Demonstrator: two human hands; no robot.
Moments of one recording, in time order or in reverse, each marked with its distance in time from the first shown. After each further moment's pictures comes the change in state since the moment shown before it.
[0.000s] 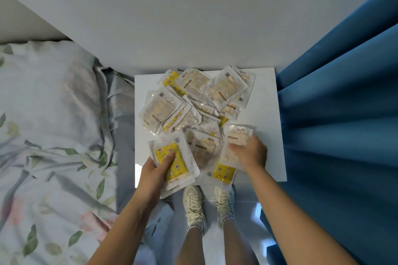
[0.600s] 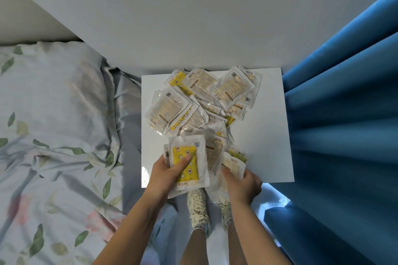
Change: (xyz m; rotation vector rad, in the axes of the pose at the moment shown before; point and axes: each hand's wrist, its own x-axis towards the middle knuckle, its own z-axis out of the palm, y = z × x) left_hand -0.002 0.003 0.002 0.138 -0.037 0.030; right_hand -0.078 0.030 0.053 0.339 0.065 0.275
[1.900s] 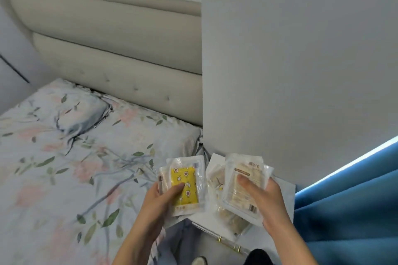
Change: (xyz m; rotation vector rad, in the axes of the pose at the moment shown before) left_hand -0.352 0.120 -0.122 -0.541 0.178 0.350; right_hand -0.304 -0.222 -0.208 0.248 -0.767 -0.617
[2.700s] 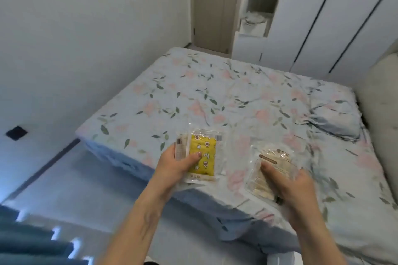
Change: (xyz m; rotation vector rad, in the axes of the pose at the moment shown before) left_hand -0.392 -0.145 -0.103 -0.574 1.228 0.441; right_hand -0.256 0.024 0.168 -0.491 -1.376 -0.050
